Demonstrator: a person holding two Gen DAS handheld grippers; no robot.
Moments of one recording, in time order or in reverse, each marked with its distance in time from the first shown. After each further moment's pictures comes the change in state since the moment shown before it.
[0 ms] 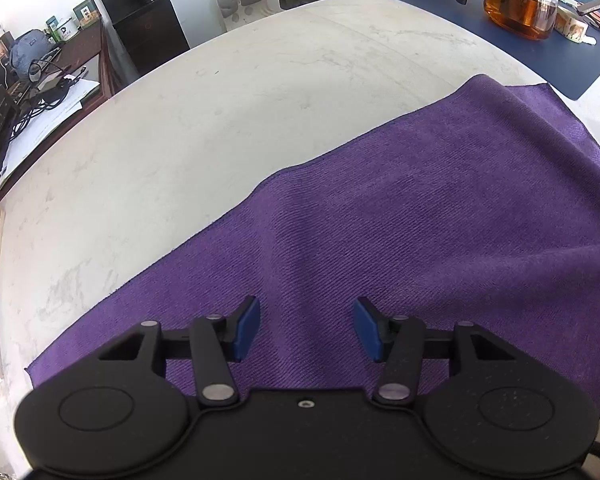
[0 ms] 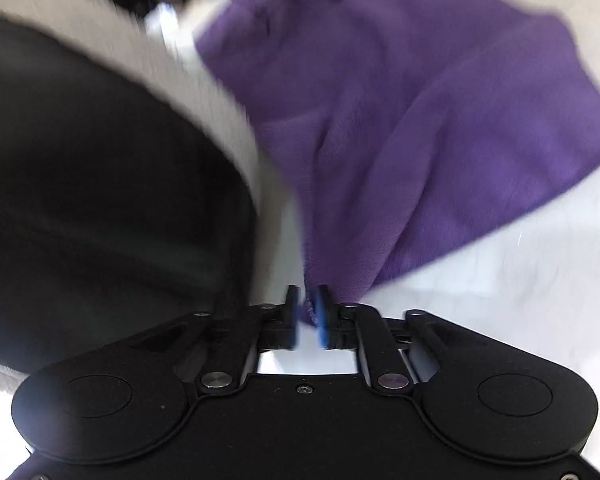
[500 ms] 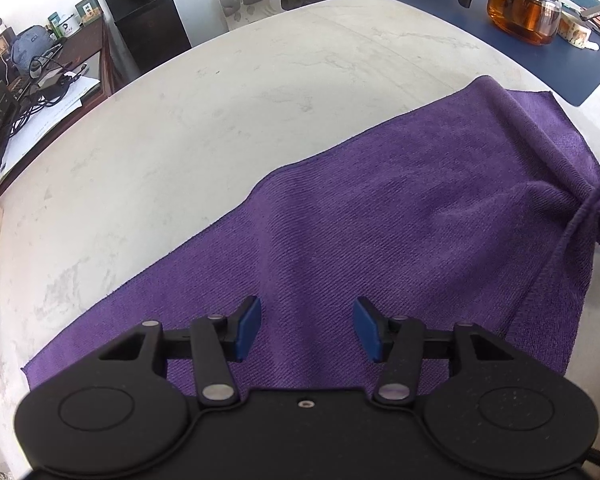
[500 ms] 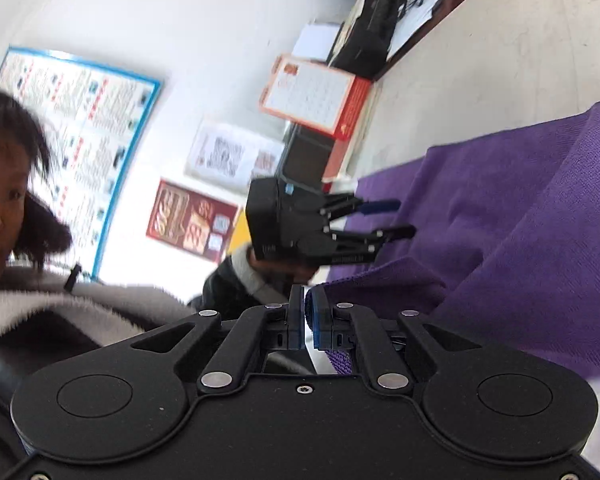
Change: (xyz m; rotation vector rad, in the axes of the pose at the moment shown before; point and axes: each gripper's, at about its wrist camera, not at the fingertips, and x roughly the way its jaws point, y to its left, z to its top) left arm 0.001 -0.002 0.003 -0.010 0.000 -0.007; right arm -0.017 -0.067 0.038 0.309 -0.678 0.562
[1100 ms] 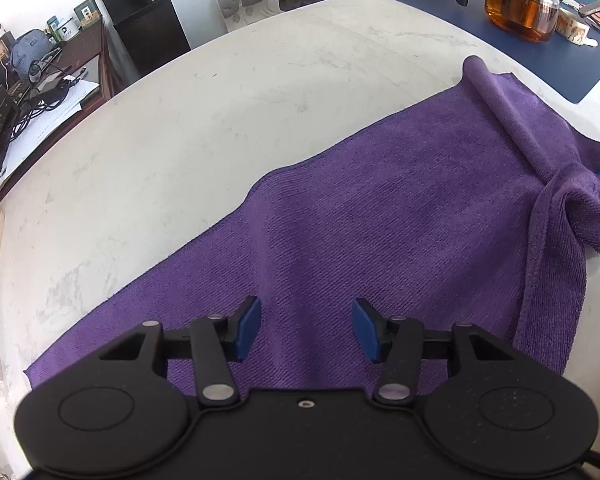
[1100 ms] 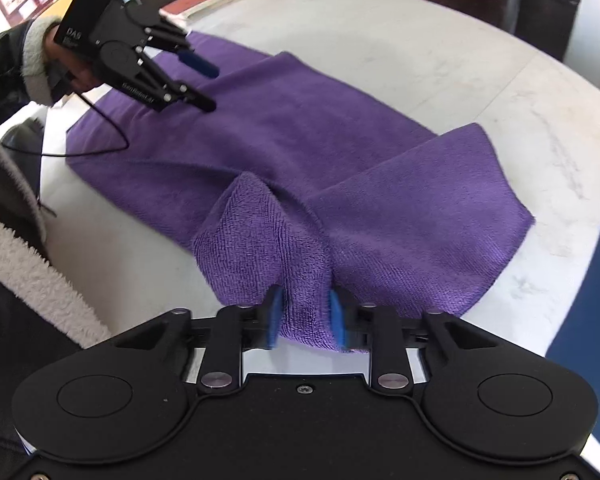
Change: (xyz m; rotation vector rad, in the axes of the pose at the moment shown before) left arm 0.000 -0.004 0.000 0.004 -0.001 0.004; right arm 0.049 0.012 -0.005 -0.445 0.287 -0.776
